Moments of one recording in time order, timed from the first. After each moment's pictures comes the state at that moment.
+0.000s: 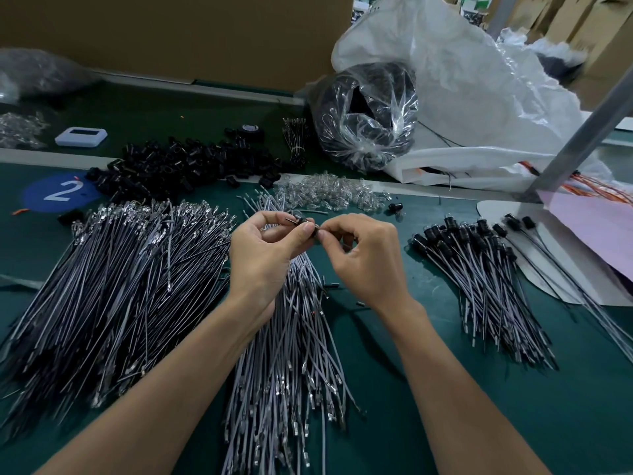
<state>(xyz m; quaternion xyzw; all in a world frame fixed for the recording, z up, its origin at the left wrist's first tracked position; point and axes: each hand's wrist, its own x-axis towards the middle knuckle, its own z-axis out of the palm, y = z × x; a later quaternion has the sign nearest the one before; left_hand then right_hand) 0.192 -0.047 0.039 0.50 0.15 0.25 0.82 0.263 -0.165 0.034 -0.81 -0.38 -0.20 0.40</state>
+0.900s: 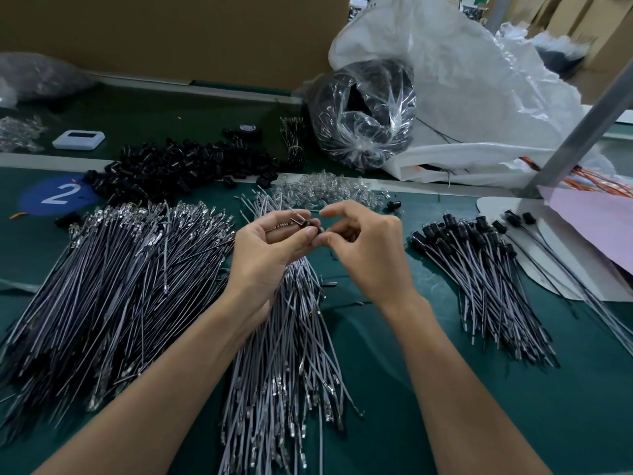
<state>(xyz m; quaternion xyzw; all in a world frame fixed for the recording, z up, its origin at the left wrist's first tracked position) 0.194 -0.043 0.034 0.51 0.12 0.20 0.83 0.264 -0.168 0.045 -0.81 -0.36 -0.15 0.44</state>
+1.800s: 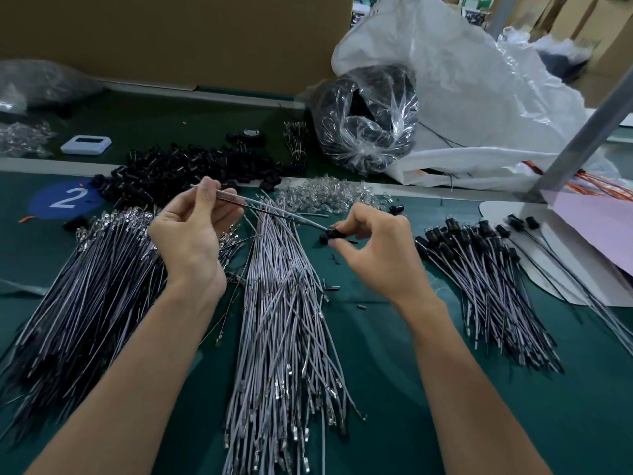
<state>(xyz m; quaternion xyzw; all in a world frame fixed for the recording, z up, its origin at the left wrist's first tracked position) 0.187 0.006 0.051 0.44 0.24 0.42 0.76 0.270 -0.178 0.050 -0.84 -0.33 -0.12 0.40</state>
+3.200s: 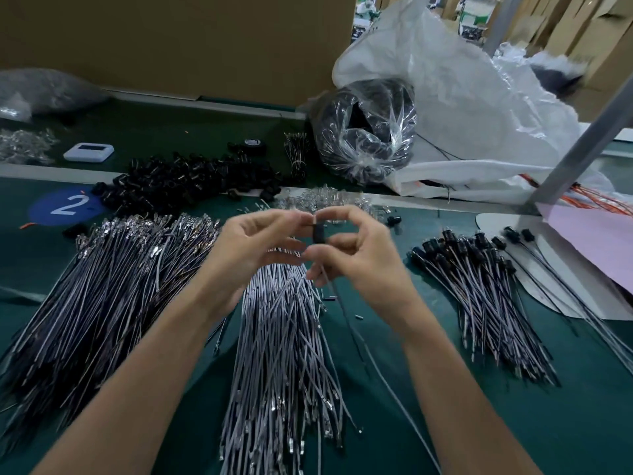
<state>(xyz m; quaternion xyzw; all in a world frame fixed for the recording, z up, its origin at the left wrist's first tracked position) 0.187 -0.009 0.054 0.65 0.02 0.13 0.75 0.260 -0.170 0.059 -0.67 -0.30 0.16 0.66</state>
